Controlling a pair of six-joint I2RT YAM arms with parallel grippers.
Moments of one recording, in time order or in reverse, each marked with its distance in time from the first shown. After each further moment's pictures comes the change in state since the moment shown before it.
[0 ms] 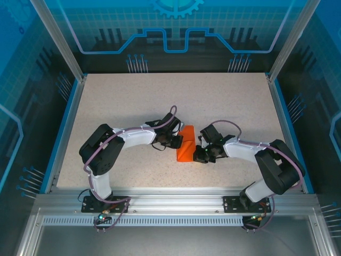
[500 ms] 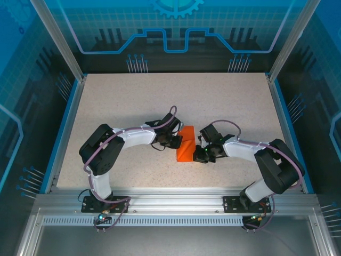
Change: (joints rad) left arm 0.001 0.000 0.000 -0.009 -0.016 0.001; right arm 0.000 0.005 0.006 -0.008 0.000 -0.007
